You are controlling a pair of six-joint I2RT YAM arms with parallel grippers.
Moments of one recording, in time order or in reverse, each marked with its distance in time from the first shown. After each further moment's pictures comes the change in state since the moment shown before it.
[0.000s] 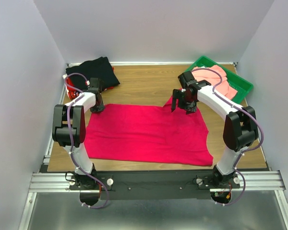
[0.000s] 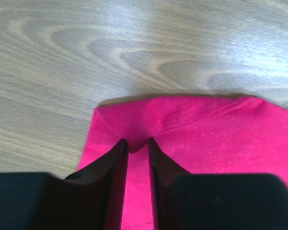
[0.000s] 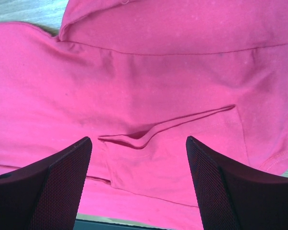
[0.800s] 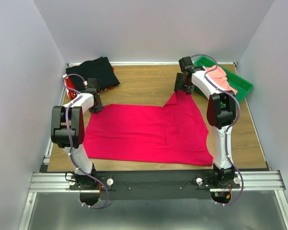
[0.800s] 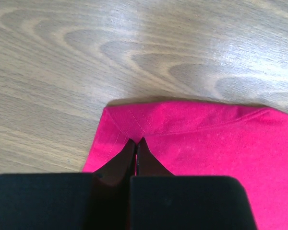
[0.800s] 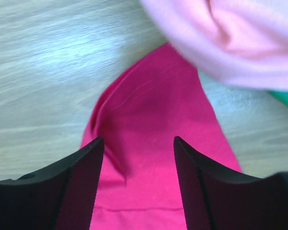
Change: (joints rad) left arm 0.026 -0.021 -0.021 0.021 0.019 -0.011; right arm -0.115 0.483 0.559 0.016 0.125 -0.072
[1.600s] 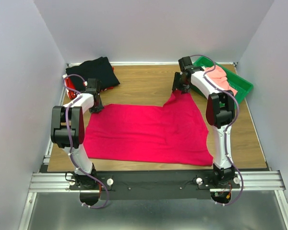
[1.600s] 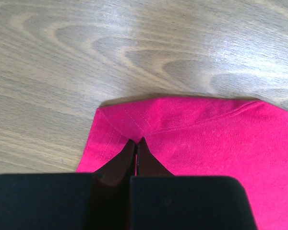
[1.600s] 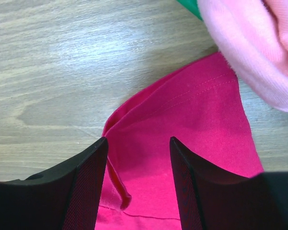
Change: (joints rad) left arm 0.000 -0.002 -0.006 0.003 0.023 -0.010; right arm -0.009 0.037 0.014 0.063 -0.110 -0.009
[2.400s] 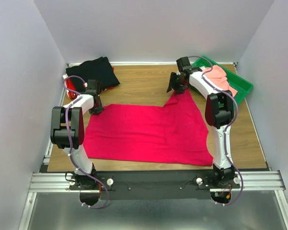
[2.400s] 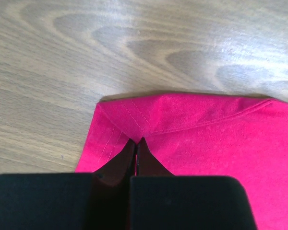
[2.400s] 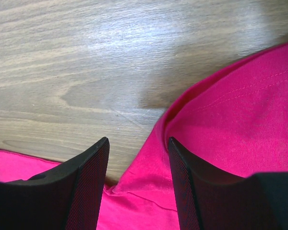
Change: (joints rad) left arm 0.000 -0.011 -0.025 0.003 0.002 0.003; right arm 0.012 0.000 -0.004 0.028 -0.155 0.055
